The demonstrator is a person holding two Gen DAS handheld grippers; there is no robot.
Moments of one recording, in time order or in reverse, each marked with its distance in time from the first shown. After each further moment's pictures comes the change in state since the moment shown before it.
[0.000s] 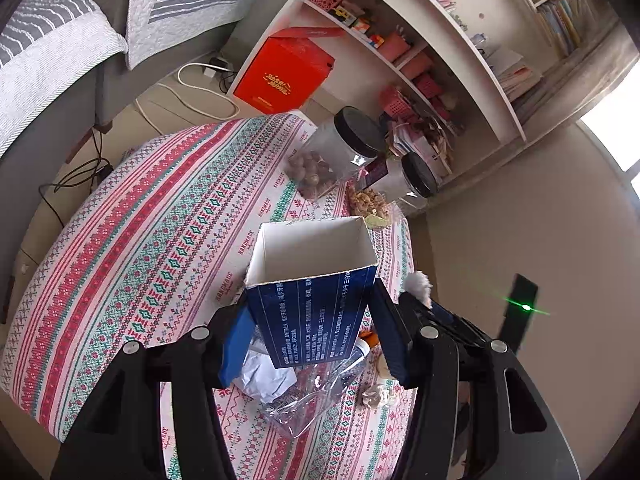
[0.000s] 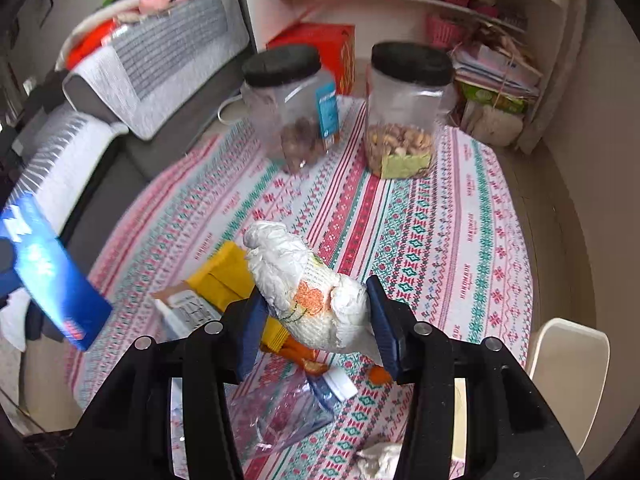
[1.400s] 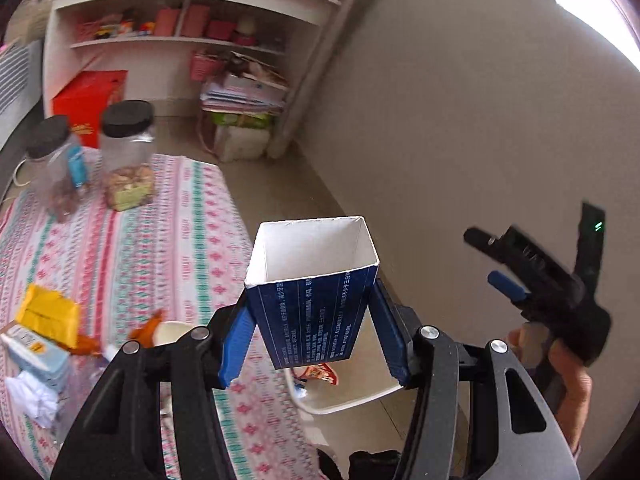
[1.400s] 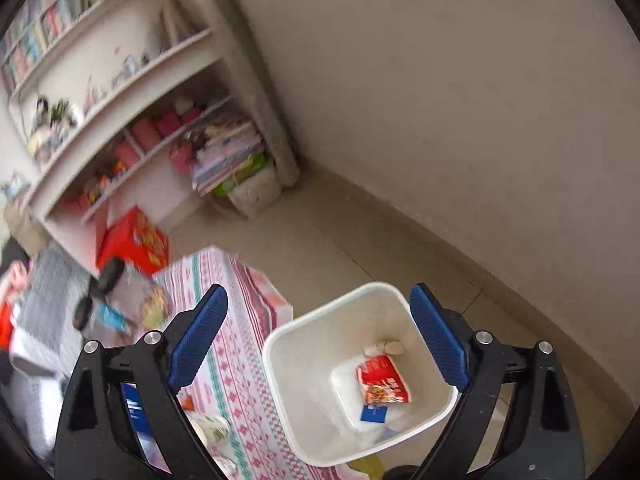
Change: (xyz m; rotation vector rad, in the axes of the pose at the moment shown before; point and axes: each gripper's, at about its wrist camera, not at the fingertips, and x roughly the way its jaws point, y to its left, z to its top) left arm 0.136 -0.319 -0.165 0.581 0.095 -0.162; right arm -0.179 -0.306 -0.117 0.790 -0.378 -0.304
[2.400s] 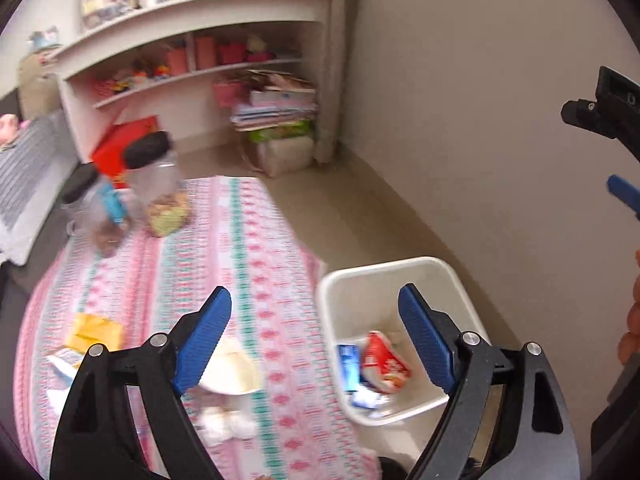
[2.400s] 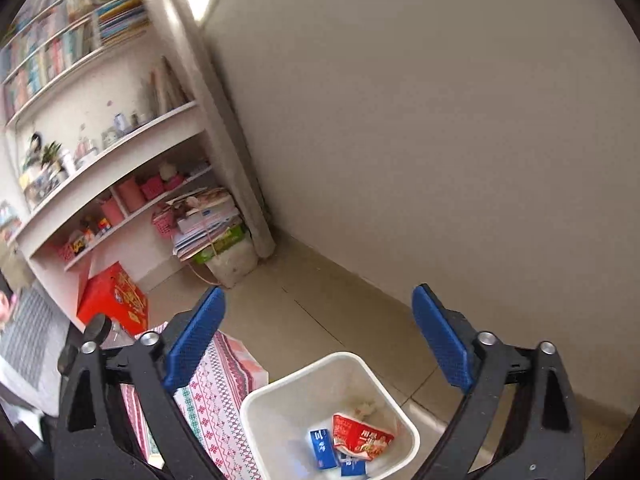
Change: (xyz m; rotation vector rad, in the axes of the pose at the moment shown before) left arm 0.027 -0.035 -0.033 0.180 -0.045 0.331; right arm -0.050 0.016 0.005 -0.109 -0.254 -0.103
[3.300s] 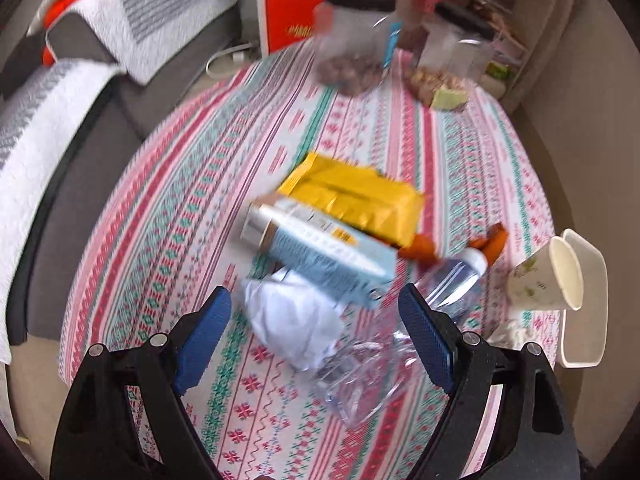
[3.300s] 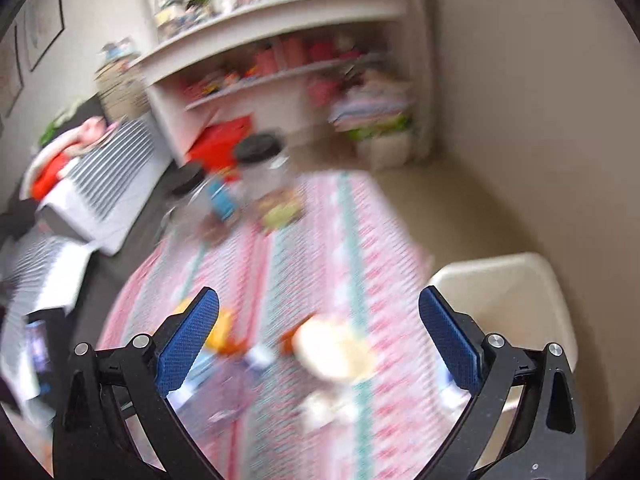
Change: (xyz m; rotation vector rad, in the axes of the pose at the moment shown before) left arm 0.002 0.291 -0.107 -0.422 0.377 0.280; right arm -0.030 0.199 -0.140 -0.339 0.392 0.411
